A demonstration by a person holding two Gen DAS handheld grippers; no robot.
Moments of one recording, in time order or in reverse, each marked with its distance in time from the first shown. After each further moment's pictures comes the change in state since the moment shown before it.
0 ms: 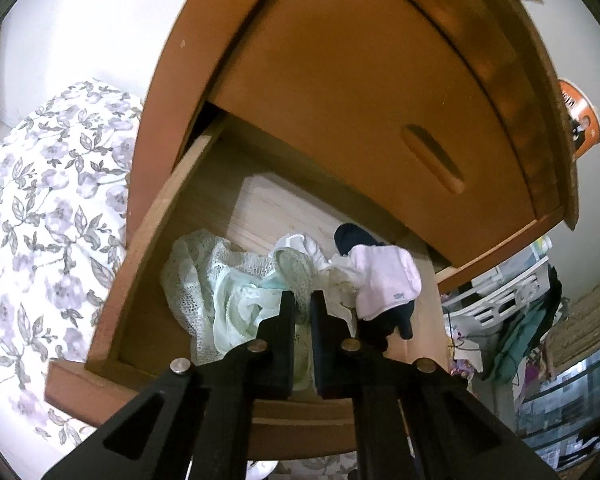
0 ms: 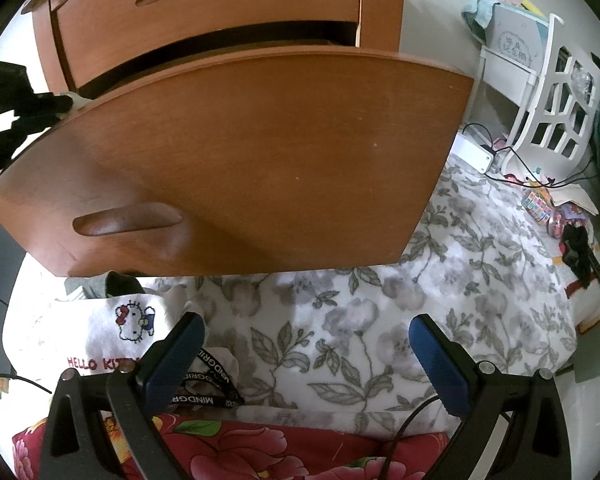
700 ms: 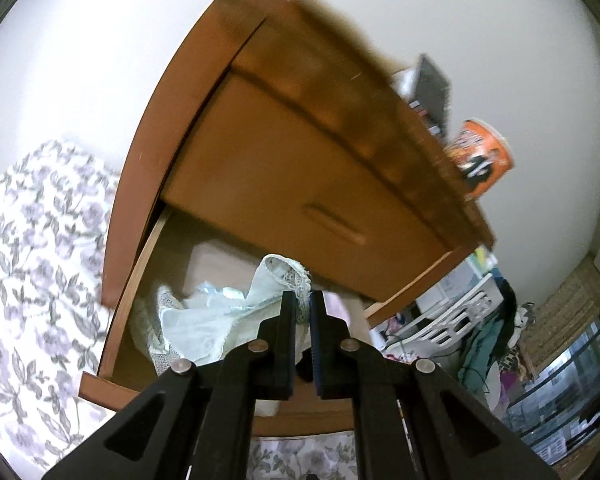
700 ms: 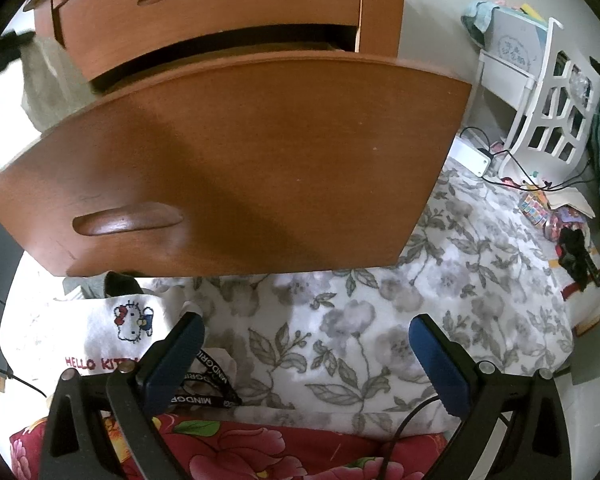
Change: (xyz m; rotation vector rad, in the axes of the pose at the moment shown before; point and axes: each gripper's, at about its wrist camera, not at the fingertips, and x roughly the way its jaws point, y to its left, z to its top) left arm -0.083 -0.033 0.010 0.095 -0.191 -0.176; right arm -0.003 0.001 -0.001 -0.008 -0.010 -0.013
